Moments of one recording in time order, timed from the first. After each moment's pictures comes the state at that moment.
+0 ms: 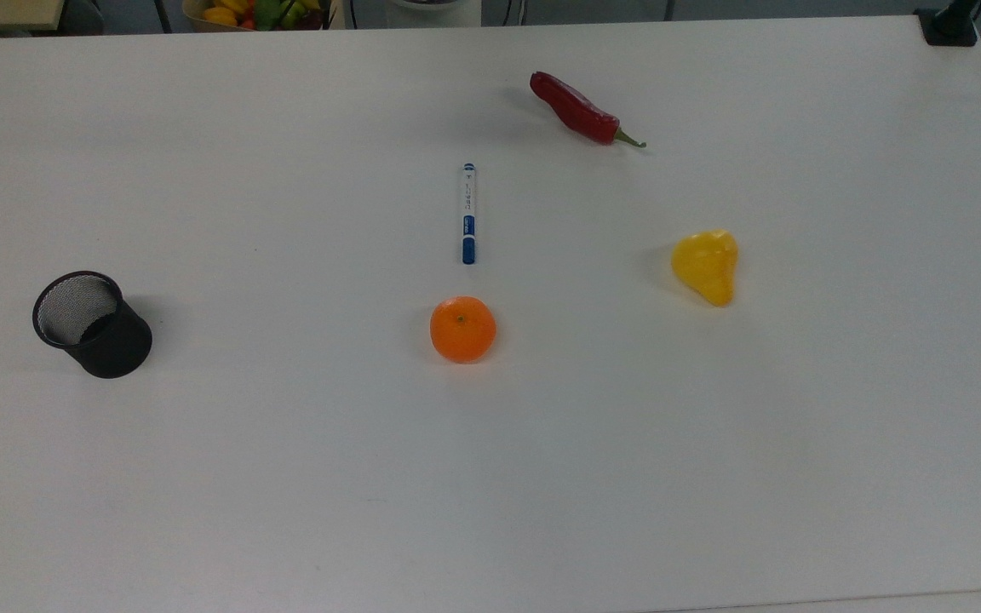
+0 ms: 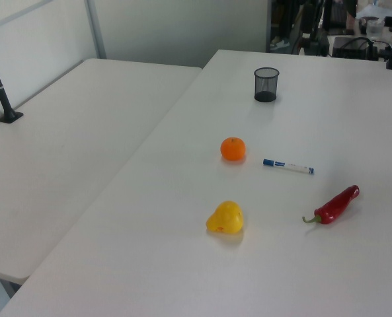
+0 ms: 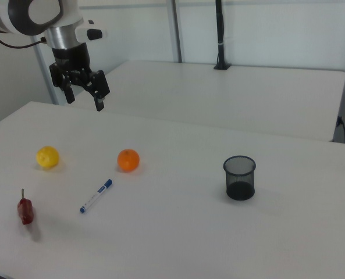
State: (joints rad) arm 0.06 -0.03 -0.03 -1.60 0.07 1.64 -0.05
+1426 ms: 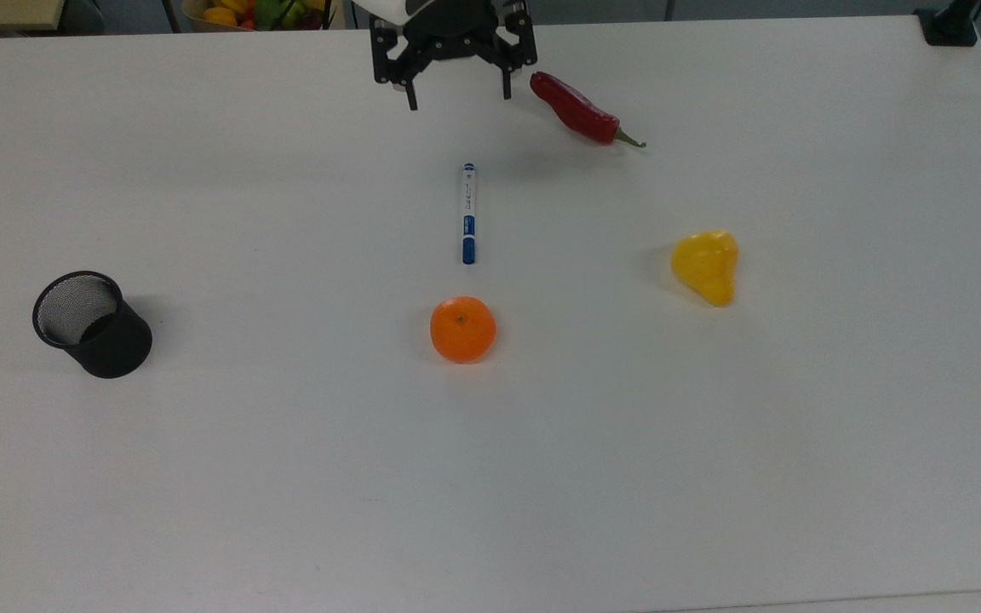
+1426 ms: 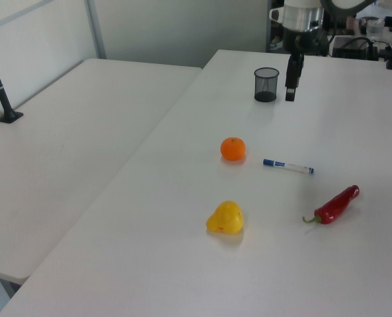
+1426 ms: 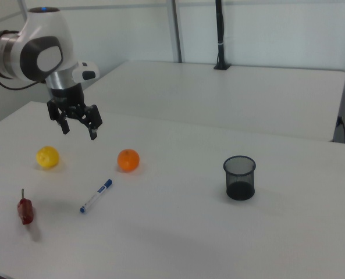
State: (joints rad) arm 0.15 0.03 0.02 -1.82 0.06 1.89 -0.02
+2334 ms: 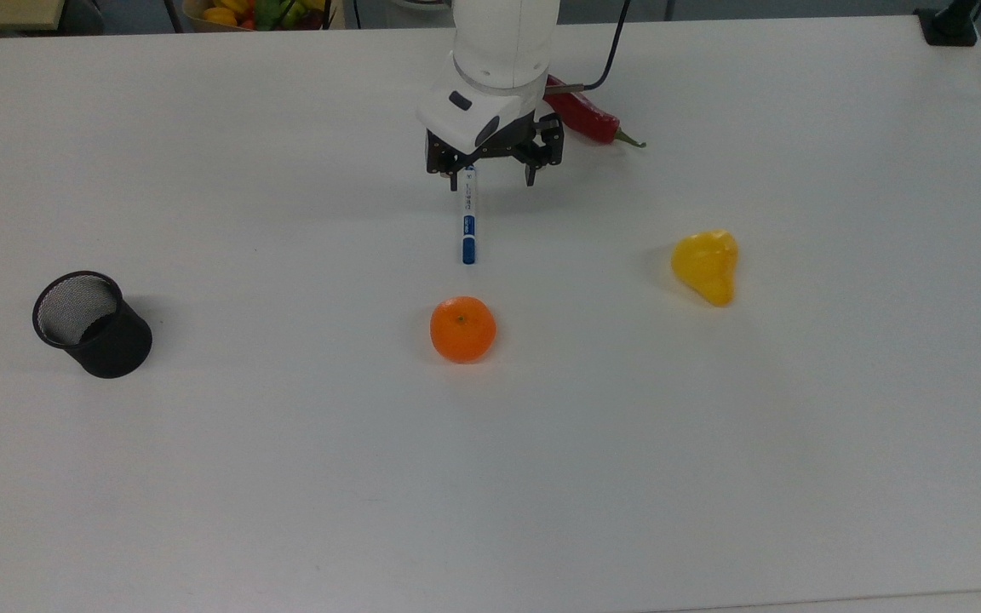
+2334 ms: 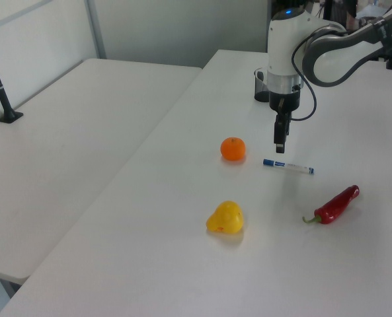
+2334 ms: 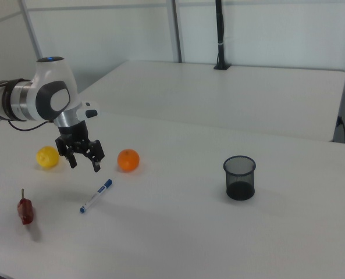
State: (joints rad) arm 0.21 0.19 0.04 -1.93 -0.05 2.10 0.10
